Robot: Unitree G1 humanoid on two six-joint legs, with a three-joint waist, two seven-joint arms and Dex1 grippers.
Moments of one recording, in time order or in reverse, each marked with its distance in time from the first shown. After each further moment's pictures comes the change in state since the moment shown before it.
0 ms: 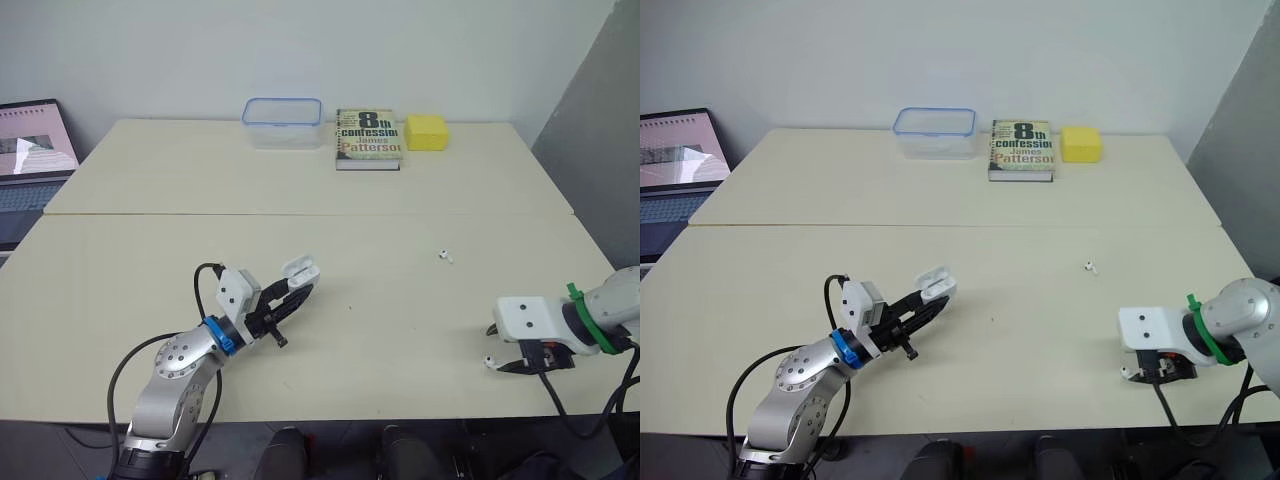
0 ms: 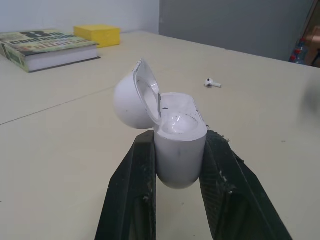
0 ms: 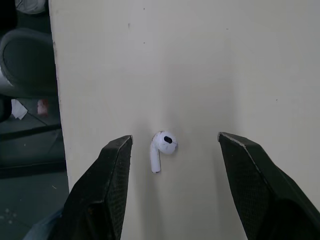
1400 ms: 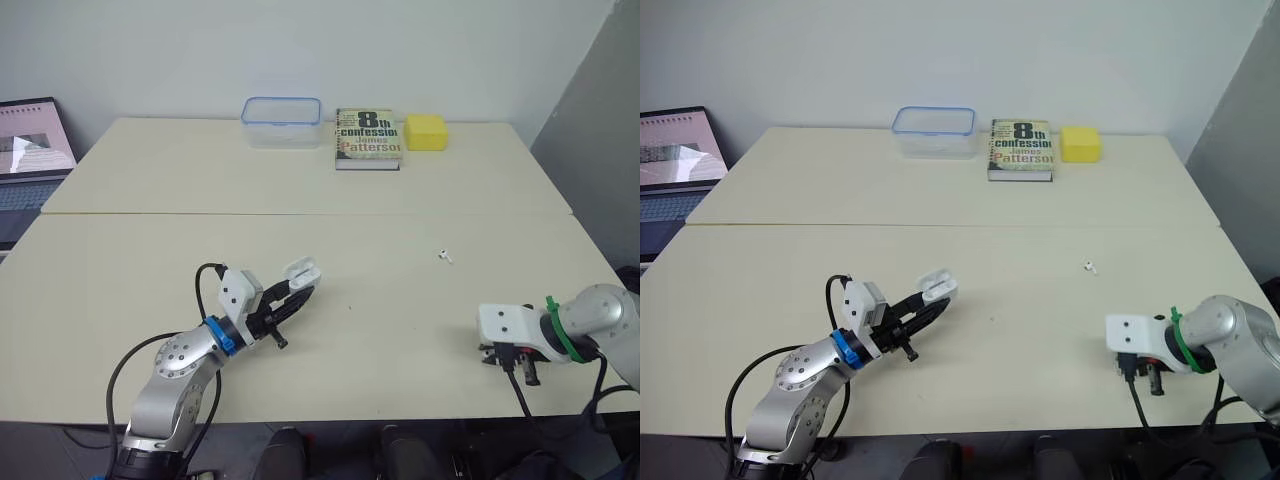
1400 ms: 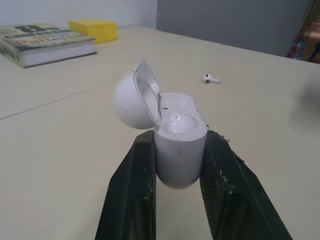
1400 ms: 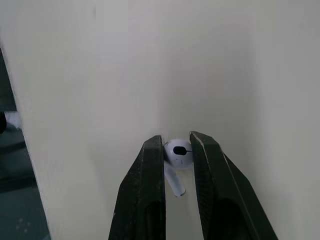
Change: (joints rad) left arm -0.017 0.006 -0.009 -0.009 0.000 0.020 0.001; right arm -0.109 0.157 0.088 0.088 0.006 0.061 -0.075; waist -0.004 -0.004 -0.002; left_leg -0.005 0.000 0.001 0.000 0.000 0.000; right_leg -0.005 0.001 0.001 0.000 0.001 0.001
